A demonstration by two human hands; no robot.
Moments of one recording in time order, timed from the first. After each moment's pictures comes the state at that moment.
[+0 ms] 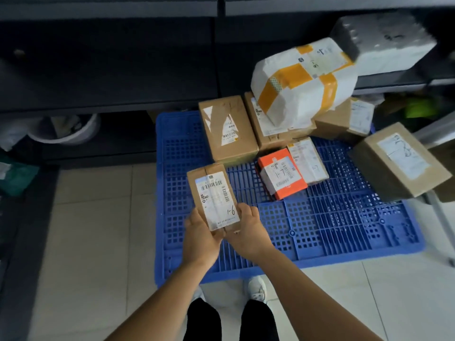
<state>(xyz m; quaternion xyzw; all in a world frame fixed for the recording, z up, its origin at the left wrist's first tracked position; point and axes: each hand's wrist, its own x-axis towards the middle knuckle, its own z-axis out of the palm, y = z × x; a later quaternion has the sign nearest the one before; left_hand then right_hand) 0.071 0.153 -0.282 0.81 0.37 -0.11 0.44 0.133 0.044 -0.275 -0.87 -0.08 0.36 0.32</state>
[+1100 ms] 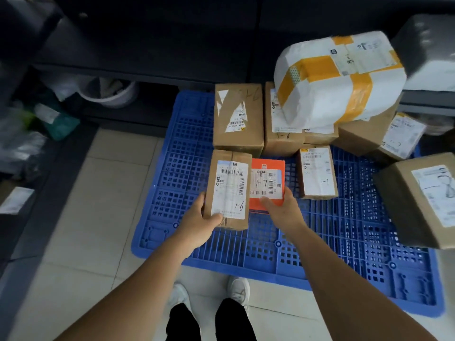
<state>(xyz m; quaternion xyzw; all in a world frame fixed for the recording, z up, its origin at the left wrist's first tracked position) 0.097 0.104 -0.282 0.68 0.44 -0.14 0.57 0.245 -0.048 -0.334 -0.83 0.01 0.39 0.40</state>
